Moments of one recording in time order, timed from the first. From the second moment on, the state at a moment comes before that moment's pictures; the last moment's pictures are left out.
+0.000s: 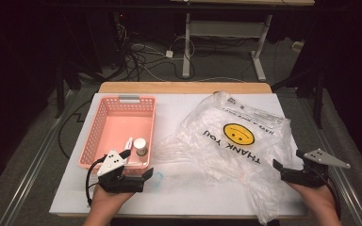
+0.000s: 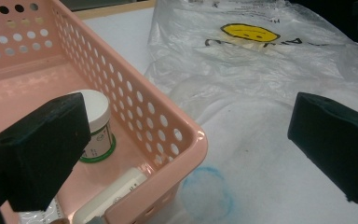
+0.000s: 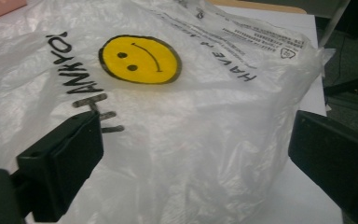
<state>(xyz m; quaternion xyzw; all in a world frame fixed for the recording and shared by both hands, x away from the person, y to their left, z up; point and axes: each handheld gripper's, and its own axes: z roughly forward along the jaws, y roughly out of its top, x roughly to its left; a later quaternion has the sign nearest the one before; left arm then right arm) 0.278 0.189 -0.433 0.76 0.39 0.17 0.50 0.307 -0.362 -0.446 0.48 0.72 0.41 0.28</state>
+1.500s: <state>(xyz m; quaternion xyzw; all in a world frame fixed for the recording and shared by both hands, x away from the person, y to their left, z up) 0.280 0.194 -0.432 0.76 0.40 0.19 0.49 0.350 -0.232 -0.431 0.35 0.79 0.46 0.20</state>
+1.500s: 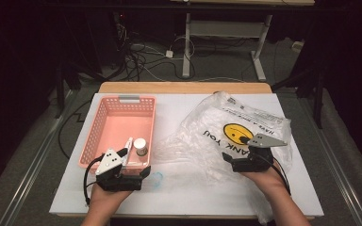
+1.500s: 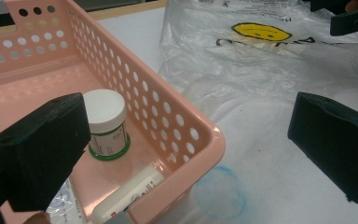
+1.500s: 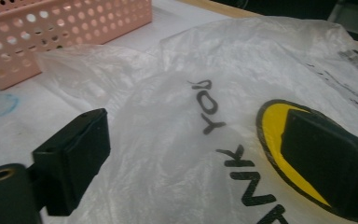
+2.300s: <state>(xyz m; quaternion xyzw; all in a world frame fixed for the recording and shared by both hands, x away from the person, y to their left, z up) 0.275 0.195 -0.434 0.76 0.40 0.19 0.48 0.335 -0.218 -0.451 0.30 0.85 0.42 0.15</state>
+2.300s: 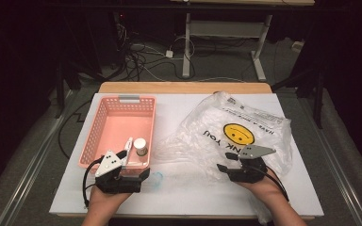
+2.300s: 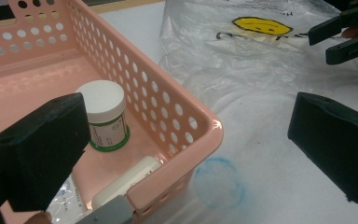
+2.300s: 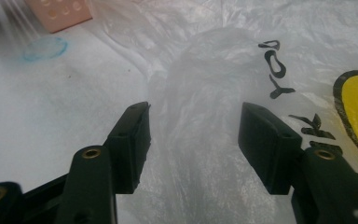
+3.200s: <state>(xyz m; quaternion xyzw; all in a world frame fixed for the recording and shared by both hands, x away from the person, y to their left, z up) 0.275 0.193 -0.433 0.76 0.40 0.18 0.49 0.337 -0.201 -0.476 0.27 0.89 0.34 0.13</state>
